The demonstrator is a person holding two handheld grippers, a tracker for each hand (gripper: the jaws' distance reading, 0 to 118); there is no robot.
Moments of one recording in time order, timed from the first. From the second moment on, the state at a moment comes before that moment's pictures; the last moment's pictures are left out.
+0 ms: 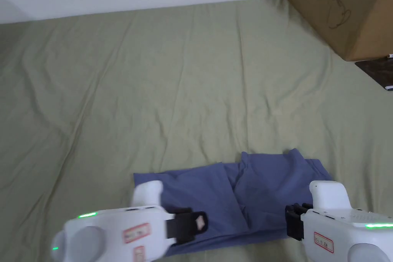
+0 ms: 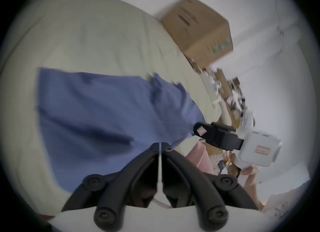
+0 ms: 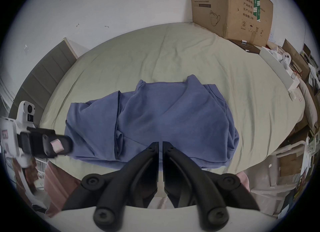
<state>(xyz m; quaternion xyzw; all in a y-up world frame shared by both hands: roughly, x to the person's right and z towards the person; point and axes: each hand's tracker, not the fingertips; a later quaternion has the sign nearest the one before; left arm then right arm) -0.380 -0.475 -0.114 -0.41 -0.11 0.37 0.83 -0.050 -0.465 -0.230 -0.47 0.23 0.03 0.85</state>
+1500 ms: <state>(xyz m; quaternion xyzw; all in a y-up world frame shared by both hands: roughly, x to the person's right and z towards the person) -0.554 -0.436 0.008 -0.38 0.11 0.40 0.83 -0.116 -0.470 -0.210 -0.48 0.29 0.08 0.82</state>
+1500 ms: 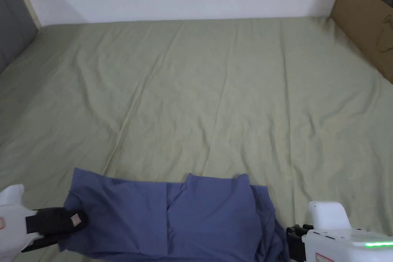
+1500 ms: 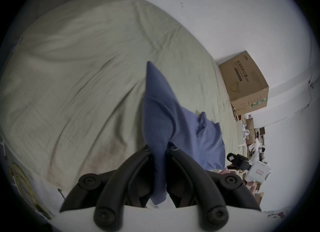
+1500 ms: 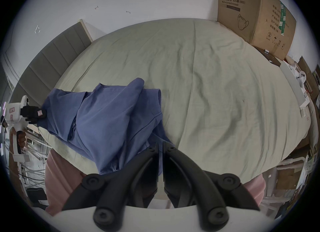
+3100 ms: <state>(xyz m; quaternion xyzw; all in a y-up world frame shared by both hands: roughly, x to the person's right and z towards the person) -0.257 -0.520 -0.189 -0.54 -0.17 0.24 0.79 -0.044 -0.484 -0.225 -0.50 0.23 0.03 0.83</state>
